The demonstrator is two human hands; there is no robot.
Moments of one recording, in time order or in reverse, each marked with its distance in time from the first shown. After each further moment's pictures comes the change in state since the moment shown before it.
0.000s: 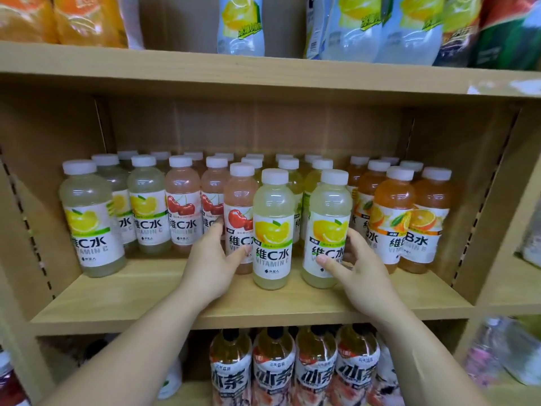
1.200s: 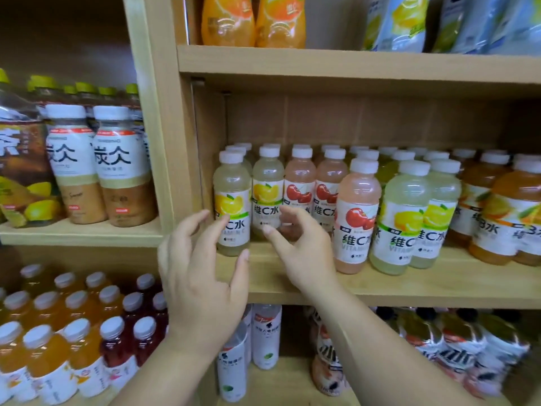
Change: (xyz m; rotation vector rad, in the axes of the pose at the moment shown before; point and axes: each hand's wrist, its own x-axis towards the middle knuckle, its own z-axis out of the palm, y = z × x) left_hand -0.084 -0.079 -0.201 0.319 0.611 0.443; right_hand -0.016 -0.153 0.271 0.013 0.078 -0.154
